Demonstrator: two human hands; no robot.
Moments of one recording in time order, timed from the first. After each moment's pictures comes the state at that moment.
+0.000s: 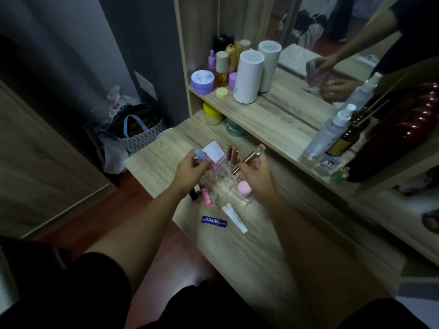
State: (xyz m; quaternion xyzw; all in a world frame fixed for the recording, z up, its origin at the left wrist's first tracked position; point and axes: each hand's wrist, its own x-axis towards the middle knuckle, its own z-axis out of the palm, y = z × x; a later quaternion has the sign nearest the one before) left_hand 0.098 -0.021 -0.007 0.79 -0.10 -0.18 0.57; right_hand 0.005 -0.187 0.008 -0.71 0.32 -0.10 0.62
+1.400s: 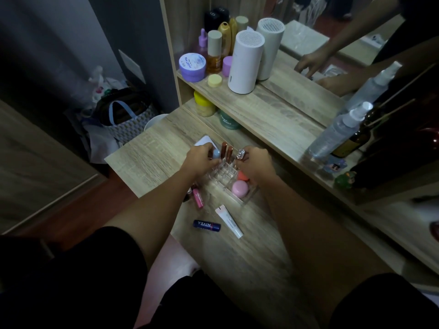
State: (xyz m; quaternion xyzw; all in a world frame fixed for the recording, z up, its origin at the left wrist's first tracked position) left_hand 0.140 -0.081 -0.025 0.91 -0.23 -0.16 0.29; right_hand 0.054 -0.224 -0.002 -0.91 0.27 0.04 0.31
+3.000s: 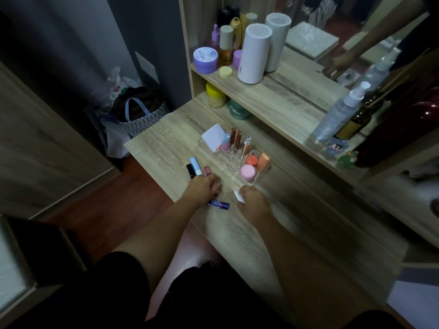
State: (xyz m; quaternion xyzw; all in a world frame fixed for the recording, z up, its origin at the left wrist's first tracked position) left_hand 0.049 -0.019 -0.064 0.92 -0.27 -0.20 0.18; right_hand -0.059 -0.158 -0.054 -0.95 0.18 0.10 0.25
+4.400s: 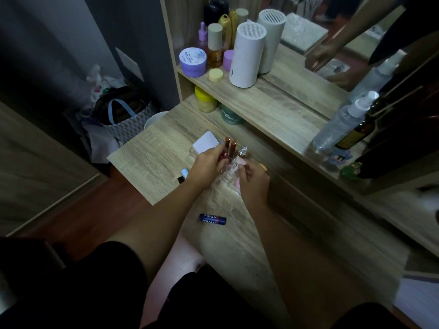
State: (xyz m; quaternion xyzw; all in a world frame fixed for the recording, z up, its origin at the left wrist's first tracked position) left_hand 0.109 -0.075 -0.031 0.88 -0.33 -0.09 0.33; right_hand 0.013 -0.174 -0.049 -0.83 0.32 -0.21 0.40
